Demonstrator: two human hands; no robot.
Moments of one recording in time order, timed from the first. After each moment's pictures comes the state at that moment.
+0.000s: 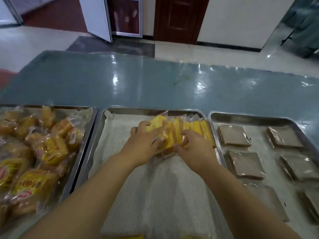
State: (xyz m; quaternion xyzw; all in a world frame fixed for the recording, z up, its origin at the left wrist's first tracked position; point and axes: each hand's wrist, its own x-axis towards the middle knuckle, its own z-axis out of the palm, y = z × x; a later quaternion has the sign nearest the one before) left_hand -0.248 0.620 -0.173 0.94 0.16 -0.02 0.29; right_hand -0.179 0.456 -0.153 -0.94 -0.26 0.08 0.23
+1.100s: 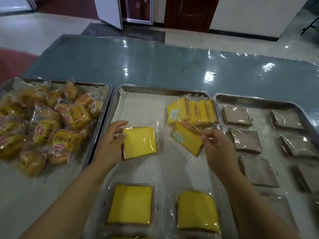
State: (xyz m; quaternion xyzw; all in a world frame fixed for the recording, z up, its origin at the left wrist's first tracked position) left_hand -0.388 0.623 -0.190 0.72 0.30 0.20 0.59; right_hand -0.249 0.387 -0.157 -0.88 -0.16 0.05 0.45
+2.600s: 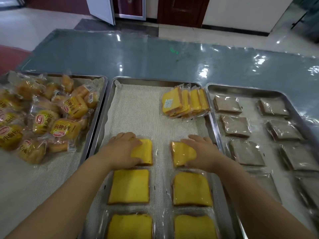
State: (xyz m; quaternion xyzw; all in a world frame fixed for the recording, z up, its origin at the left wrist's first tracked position) left_hand -0.401 0.602 -0.191 0.97 0.10 -0.16 0.14; right_hand -0.260 0.362 -0.170 -0.90 -0.34 0.28 0.03
